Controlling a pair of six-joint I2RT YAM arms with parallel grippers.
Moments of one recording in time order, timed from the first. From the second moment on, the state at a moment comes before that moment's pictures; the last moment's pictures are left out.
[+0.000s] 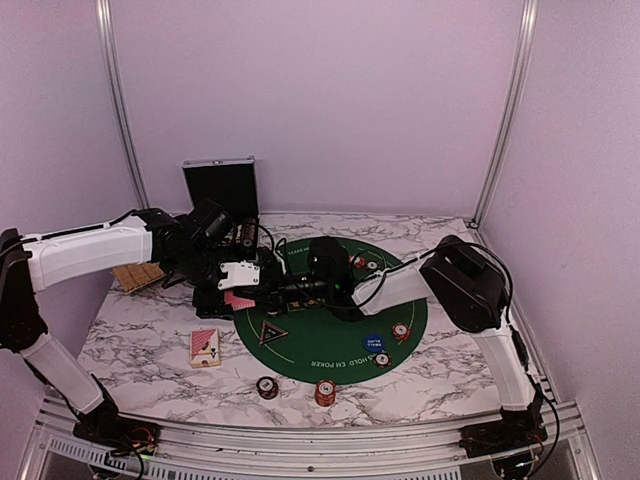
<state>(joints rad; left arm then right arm) -0.68 1.57 1.22 -0.82 0.04 0.88 0.90 2.33 1.48 0.84 -0.86 1.38</state>
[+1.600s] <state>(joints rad) -0.67 1.49 1.21 -0.77 0.05 0.86 0.91 2.32 1.51 0.76 -0.83 1.39</state>
